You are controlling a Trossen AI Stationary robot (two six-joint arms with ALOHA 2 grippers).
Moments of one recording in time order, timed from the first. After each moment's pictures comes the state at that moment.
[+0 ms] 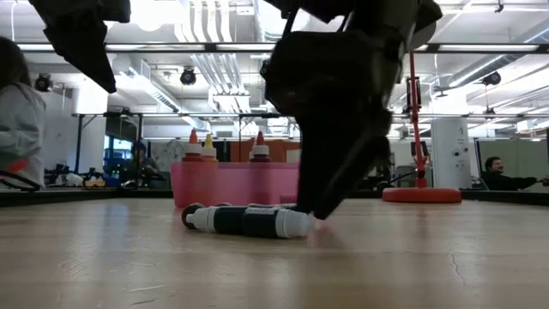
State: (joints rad) left arm -0.30 0.94 0.93 -1.16 -0.52 -0.78; right arm 0.33 2.04 1.37 -0.49 0.06 0.81
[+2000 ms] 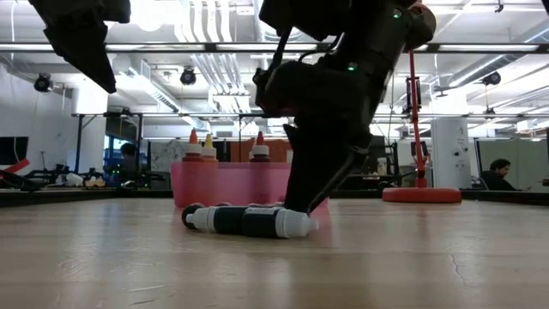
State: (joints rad) left arm -0.30 0.94 0.93 -1.16 -0.52 -0.80; right arm 0.28 2.06 1.32 -0.39 0.13 0.63
